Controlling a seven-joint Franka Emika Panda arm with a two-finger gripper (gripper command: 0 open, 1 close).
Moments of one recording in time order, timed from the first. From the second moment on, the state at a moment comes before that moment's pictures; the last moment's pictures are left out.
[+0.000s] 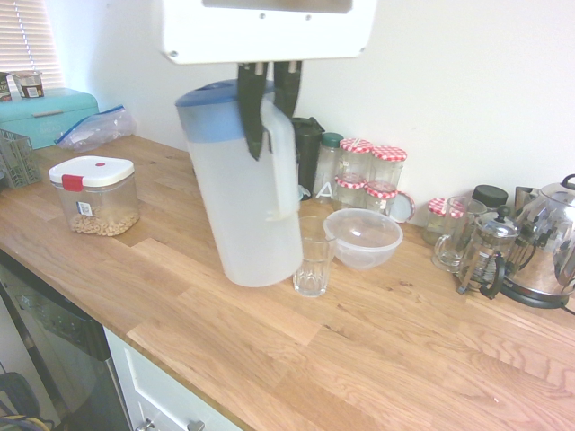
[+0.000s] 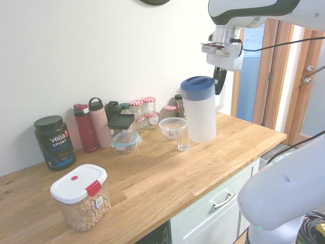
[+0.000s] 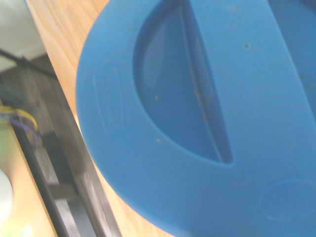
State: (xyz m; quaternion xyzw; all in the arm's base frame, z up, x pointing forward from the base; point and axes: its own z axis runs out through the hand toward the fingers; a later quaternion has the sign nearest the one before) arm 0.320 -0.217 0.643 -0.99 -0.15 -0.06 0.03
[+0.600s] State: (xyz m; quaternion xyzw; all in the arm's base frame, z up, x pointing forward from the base) arm 0.409 -0.327 0.621 -0.98 -0.18 0.00 -0.05
